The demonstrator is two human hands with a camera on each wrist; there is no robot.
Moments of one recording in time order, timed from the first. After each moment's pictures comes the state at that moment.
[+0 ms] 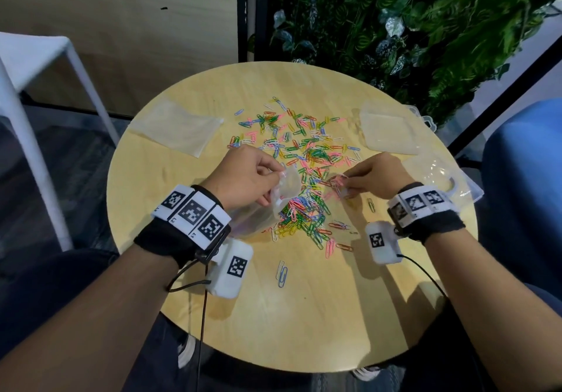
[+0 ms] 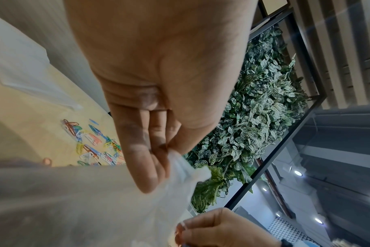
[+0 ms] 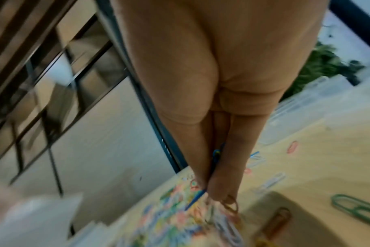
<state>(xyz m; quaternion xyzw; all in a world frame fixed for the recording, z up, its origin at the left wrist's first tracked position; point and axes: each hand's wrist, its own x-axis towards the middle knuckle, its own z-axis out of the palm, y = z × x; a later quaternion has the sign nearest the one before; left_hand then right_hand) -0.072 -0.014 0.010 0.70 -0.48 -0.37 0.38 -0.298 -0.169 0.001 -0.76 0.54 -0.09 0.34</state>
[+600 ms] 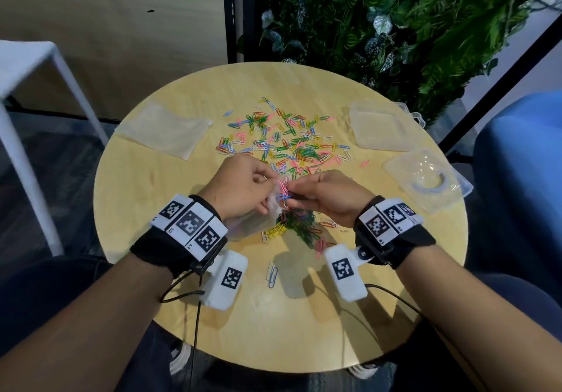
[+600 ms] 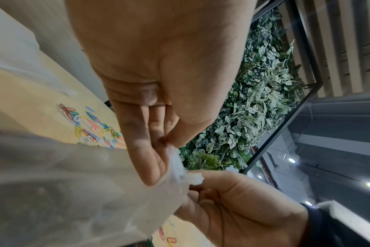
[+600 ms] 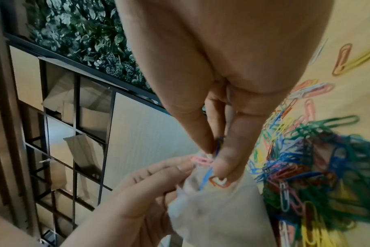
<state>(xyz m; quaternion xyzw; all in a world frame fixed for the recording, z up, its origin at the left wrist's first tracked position) -0.090 -0.013 0.005 0.70 -0.48 -0.37 0.37 -0.254 -0.096 0.010 -0.50 0.44 -0.15 0.73</state>
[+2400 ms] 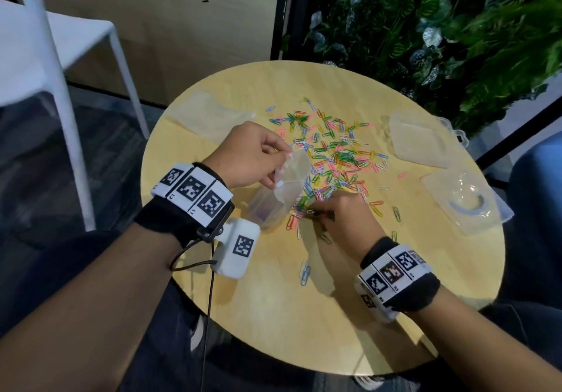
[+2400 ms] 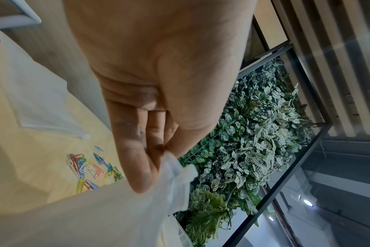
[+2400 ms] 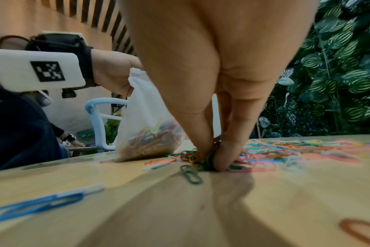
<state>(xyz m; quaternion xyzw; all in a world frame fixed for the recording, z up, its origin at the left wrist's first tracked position) -0.032 0.006 0.029 0.69 -0.45 -0.36 0.43 -0.240 -0.069 -0.038 -0.93 0.35 -0.04 0.12</state>
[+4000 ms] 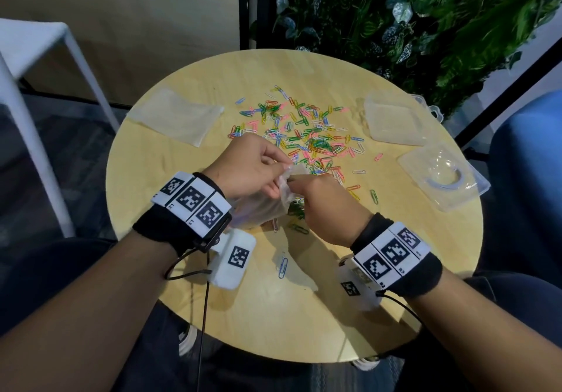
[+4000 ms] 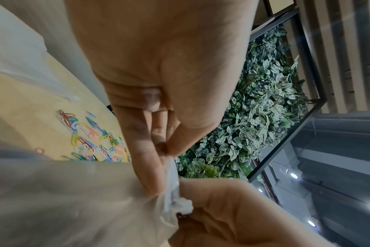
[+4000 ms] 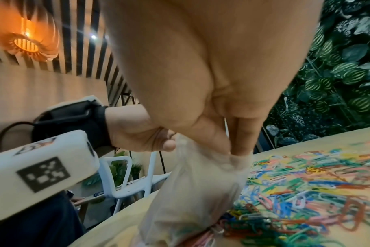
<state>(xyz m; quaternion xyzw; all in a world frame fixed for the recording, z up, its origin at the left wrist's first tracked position) -0.079 -0.013 0.018 0.68 -0.48 -0.41 0.38 -0.245 -0.058 0.008 -0.94 0.27 -0.05 0.19</state>
